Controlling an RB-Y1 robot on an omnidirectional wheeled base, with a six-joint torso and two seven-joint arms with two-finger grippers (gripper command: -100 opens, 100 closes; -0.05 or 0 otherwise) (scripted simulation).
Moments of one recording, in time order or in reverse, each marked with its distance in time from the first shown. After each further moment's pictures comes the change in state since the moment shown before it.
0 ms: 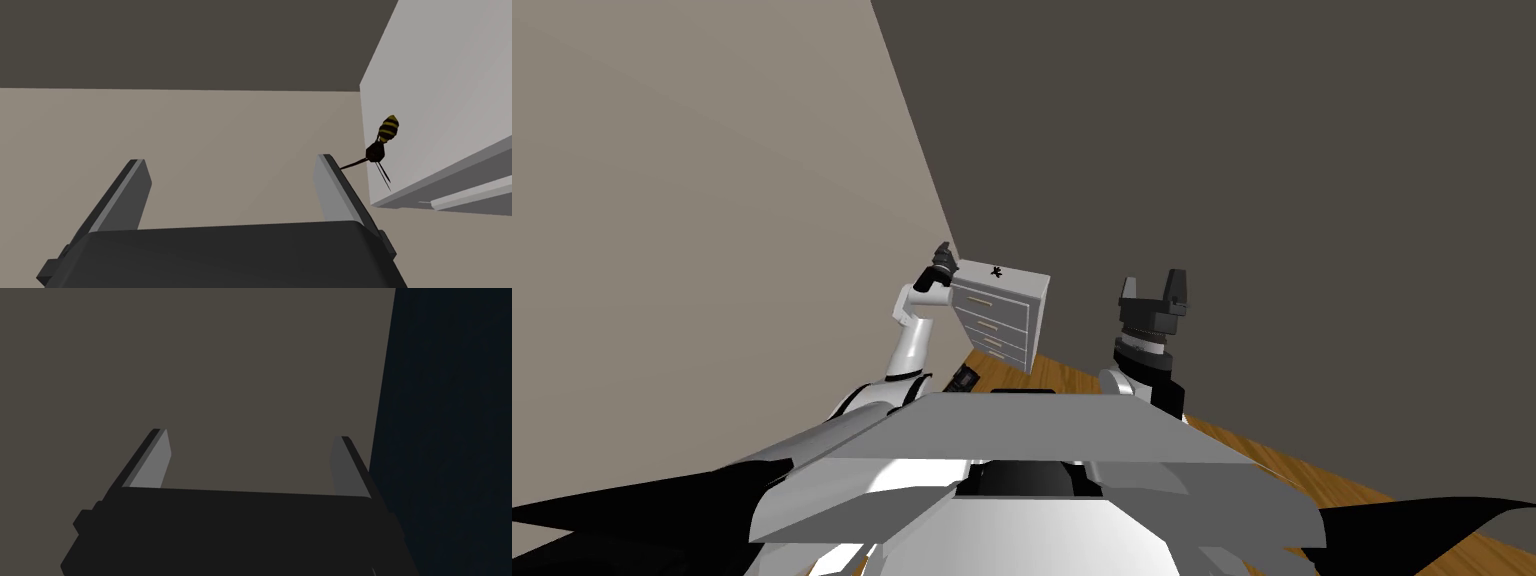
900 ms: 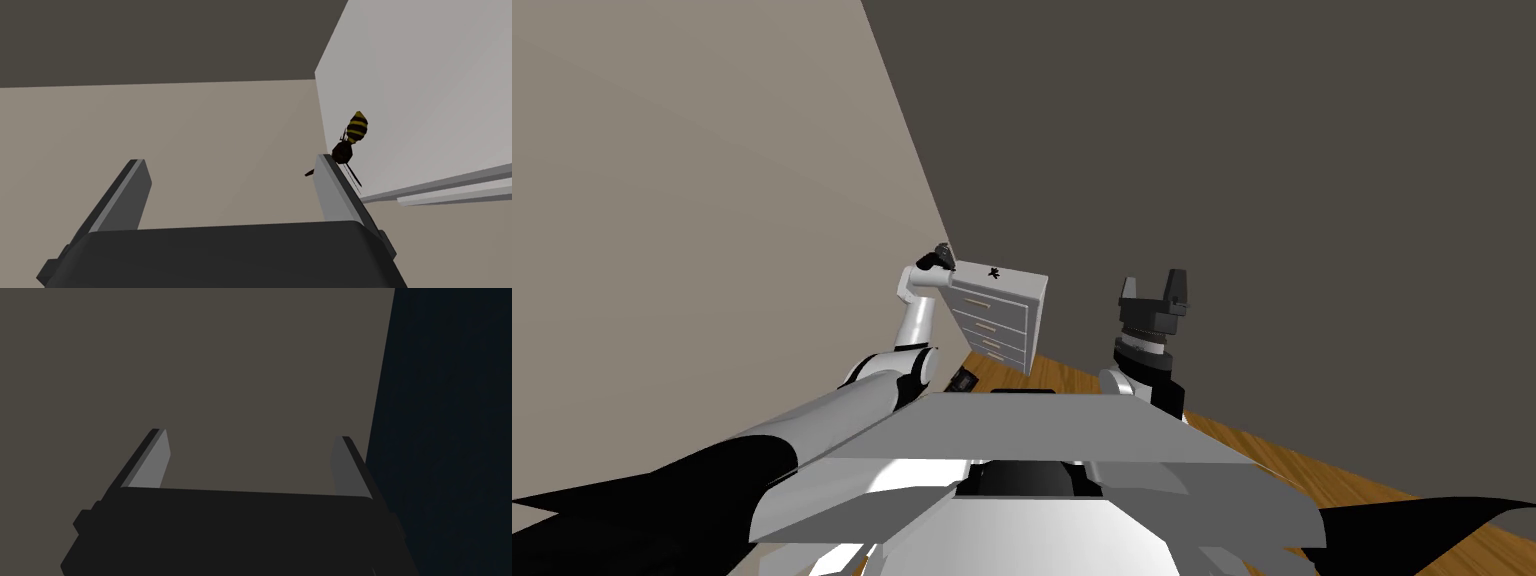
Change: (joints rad) left arm -0.222 0.039 0.056 0.232 -0.015 0.225 0.012; right arm 0.000 0.000 0.000 0.000 0.000 0.000 0.000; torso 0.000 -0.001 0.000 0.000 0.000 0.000
